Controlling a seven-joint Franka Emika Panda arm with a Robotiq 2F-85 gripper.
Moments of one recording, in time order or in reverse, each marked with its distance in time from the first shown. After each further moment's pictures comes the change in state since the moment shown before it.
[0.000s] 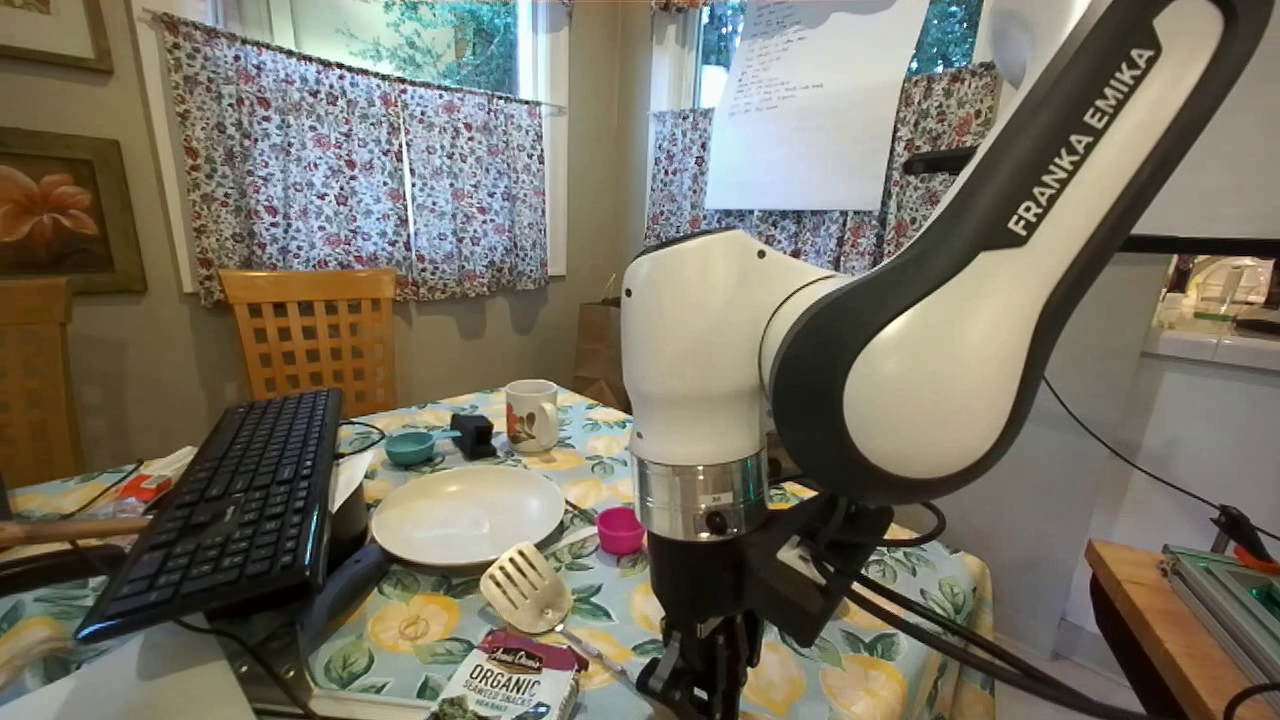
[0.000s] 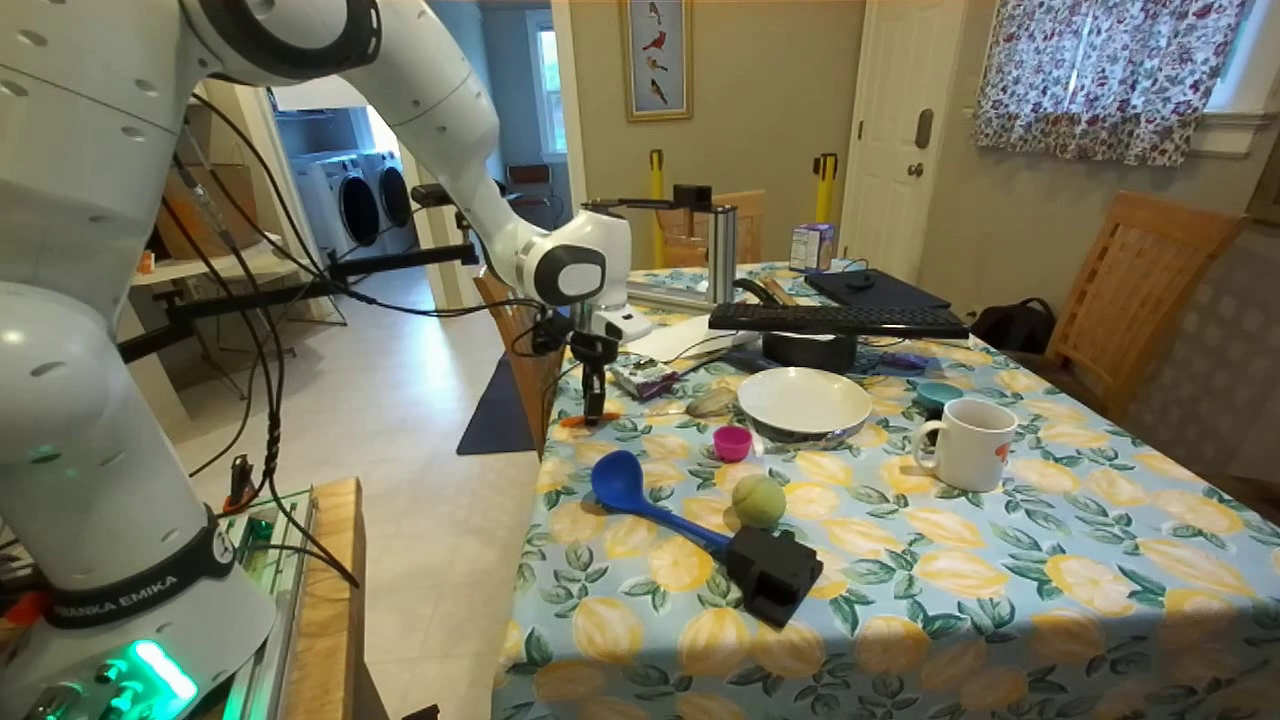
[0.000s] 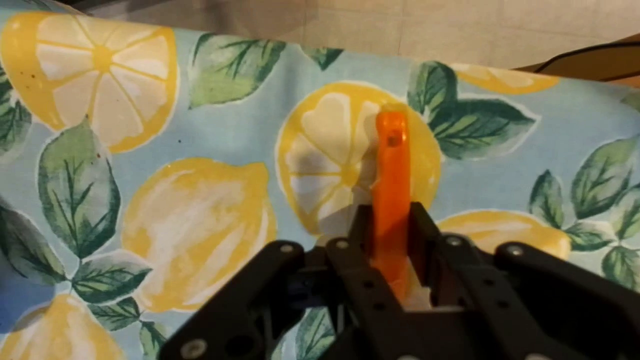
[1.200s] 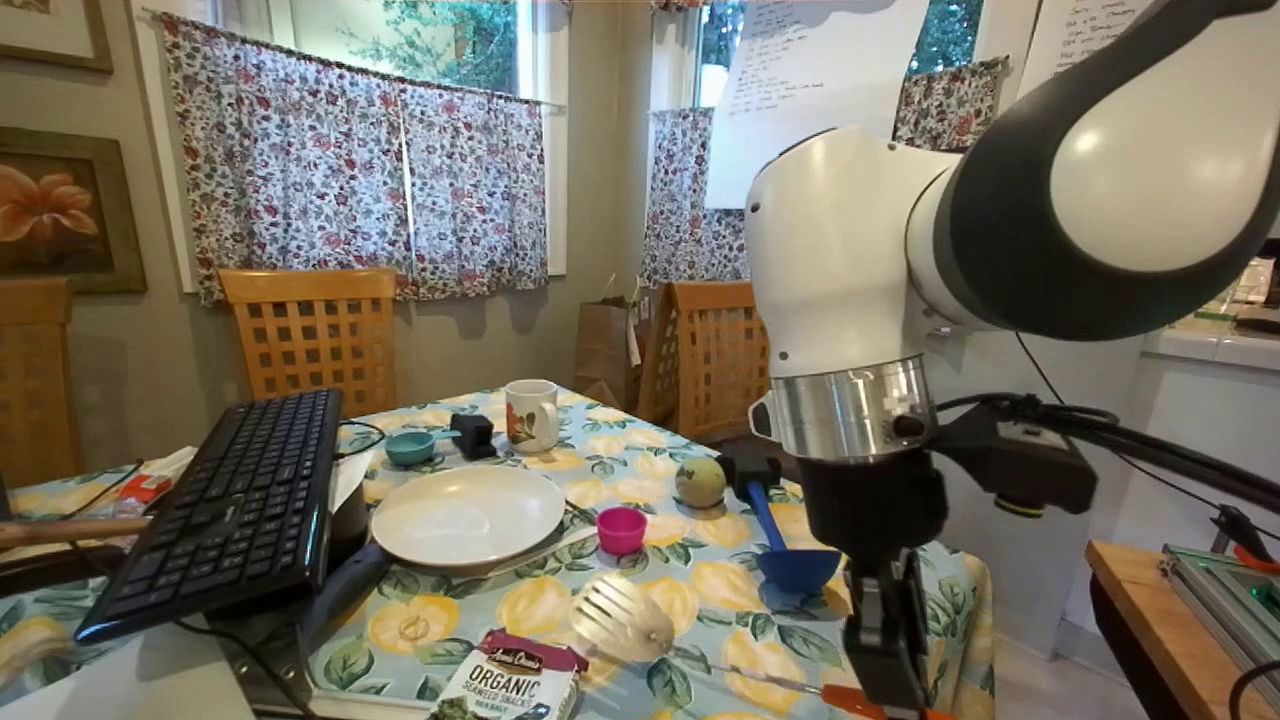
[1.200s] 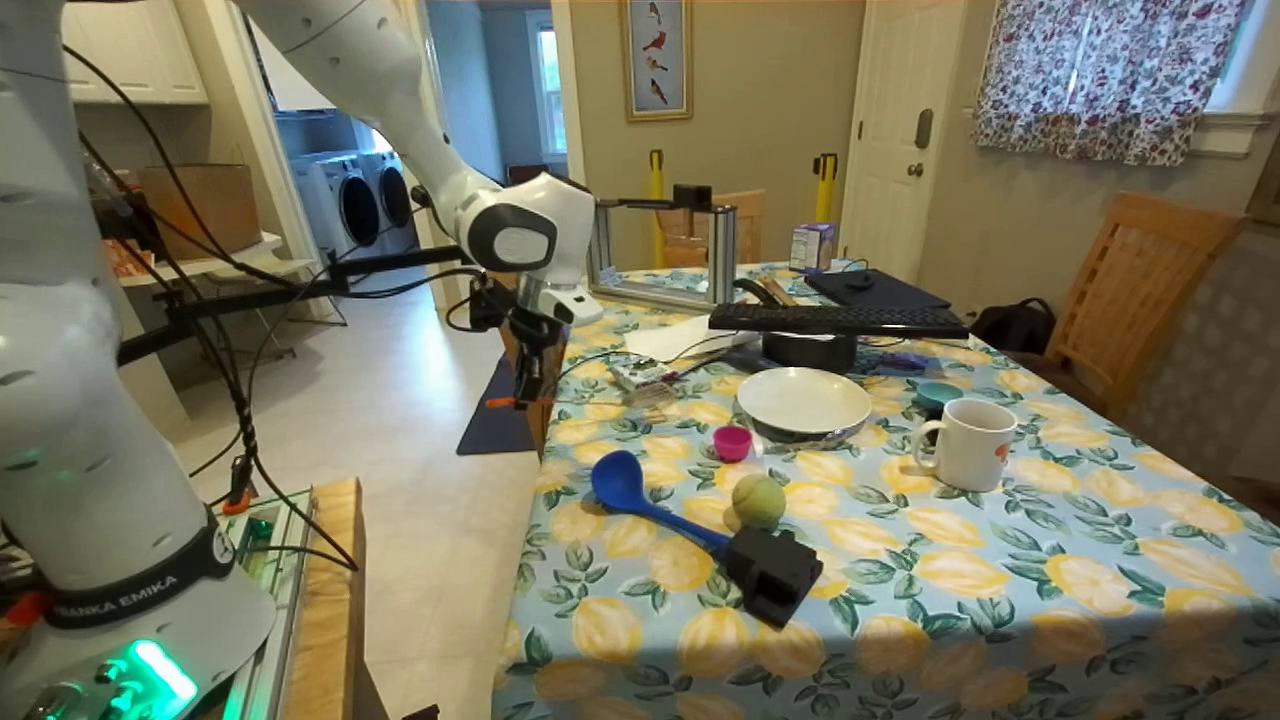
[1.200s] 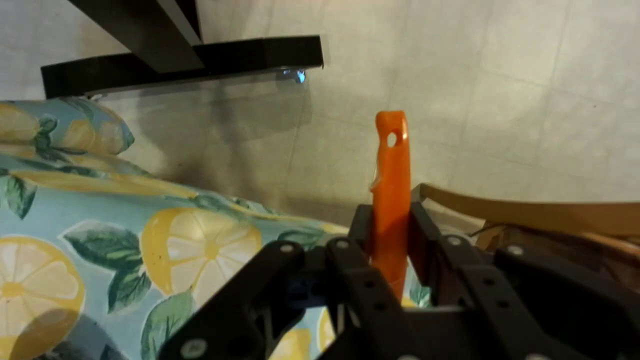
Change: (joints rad) arm -0.116 -0.313 0.133 -0.291 0.172 -0.155 -0.244
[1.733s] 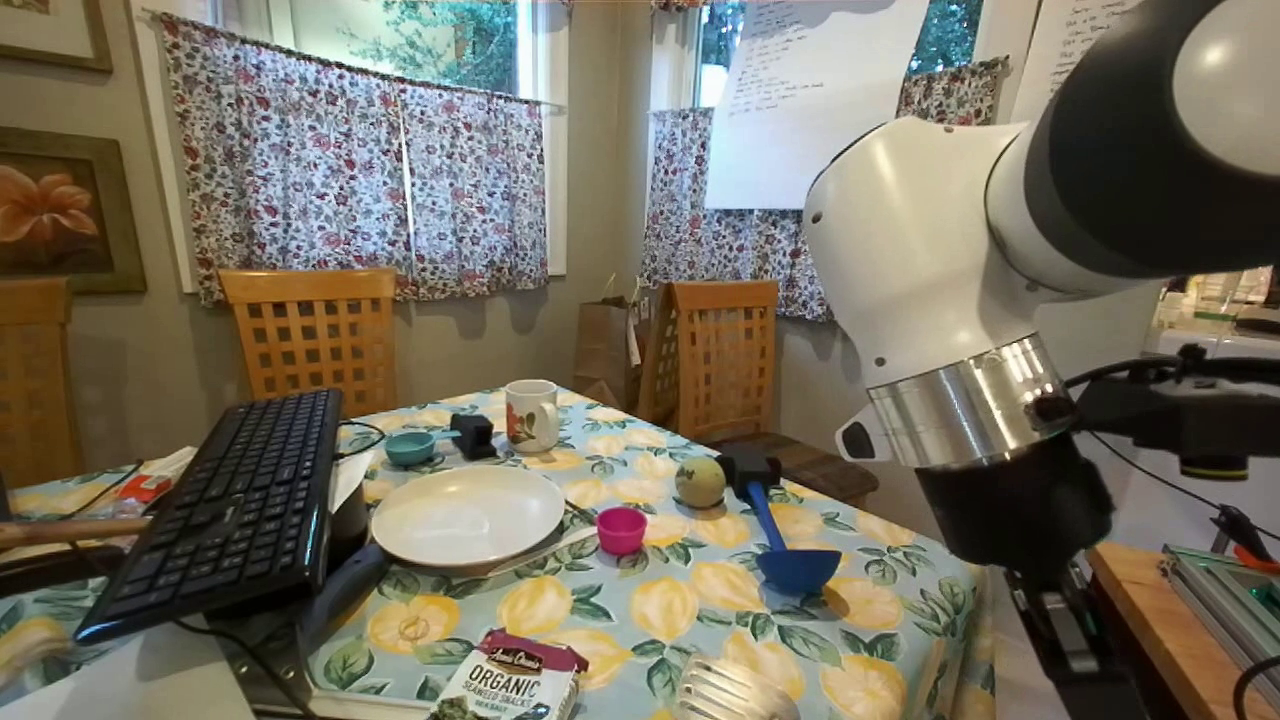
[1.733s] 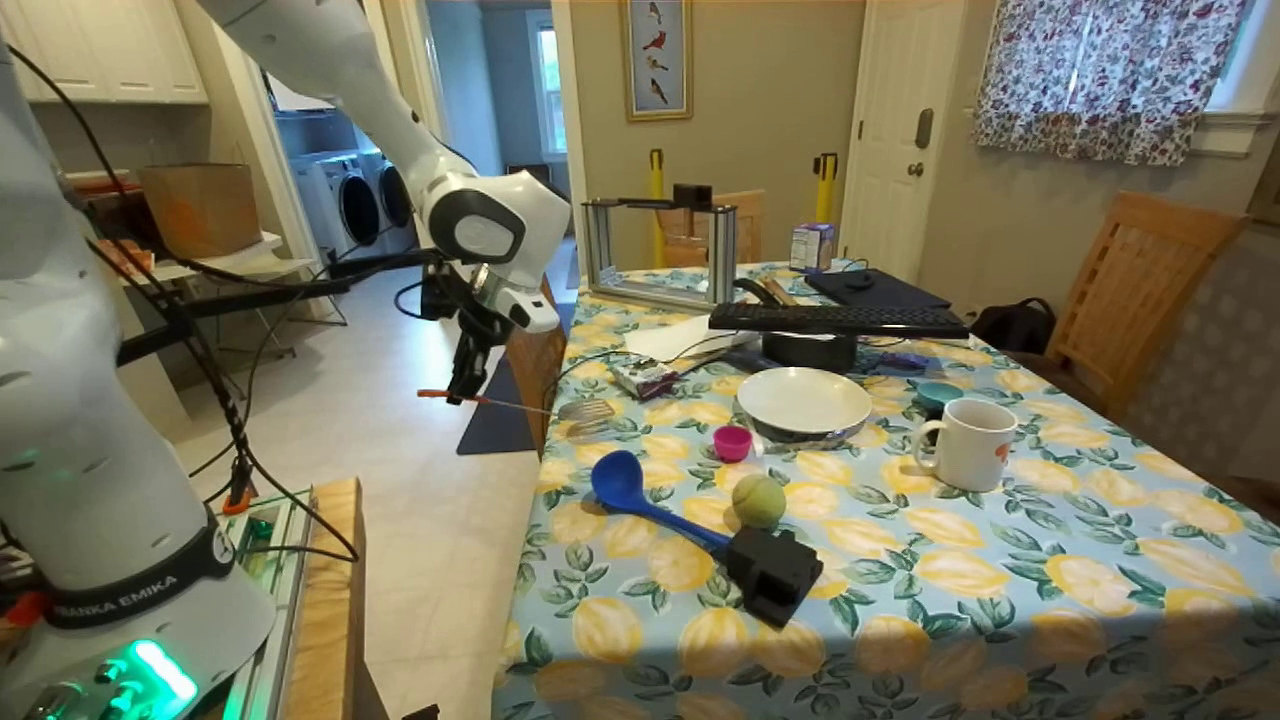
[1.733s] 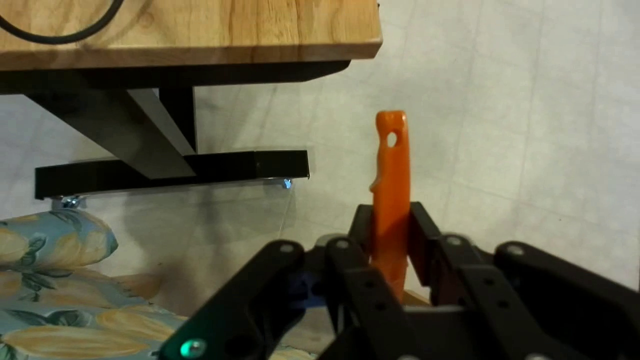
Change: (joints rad) arm -0.011 -0.125 0.046 -0.106 0.139 -0.211 -0.101
